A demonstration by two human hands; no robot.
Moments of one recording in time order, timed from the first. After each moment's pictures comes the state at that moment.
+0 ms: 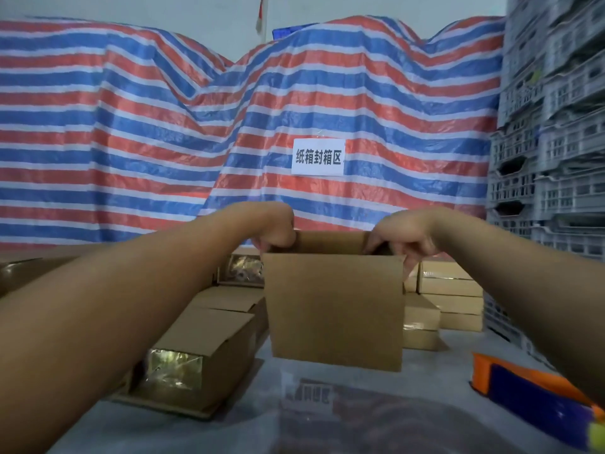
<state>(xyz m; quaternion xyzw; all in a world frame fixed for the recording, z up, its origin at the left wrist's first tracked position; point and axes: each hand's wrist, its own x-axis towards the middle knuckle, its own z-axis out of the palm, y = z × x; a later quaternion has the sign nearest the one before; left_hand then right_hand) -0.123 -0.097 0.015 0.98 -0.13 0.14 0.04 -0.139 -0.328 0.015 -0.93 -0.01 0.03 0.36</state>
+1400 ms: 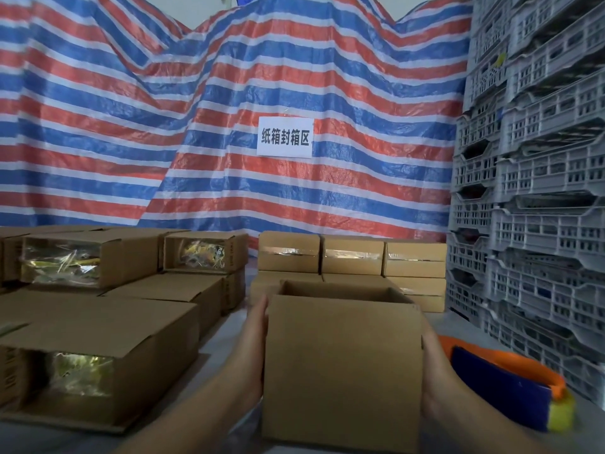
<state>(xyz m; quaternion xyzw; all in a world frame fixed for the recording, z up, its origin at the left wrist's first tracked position) -0.121 -0.171 -0.195 0.54 -0.09 -0.05 0.83 -0.181 -0.383 -0.191 -0.52 0.08 -0.08 0.85</state>
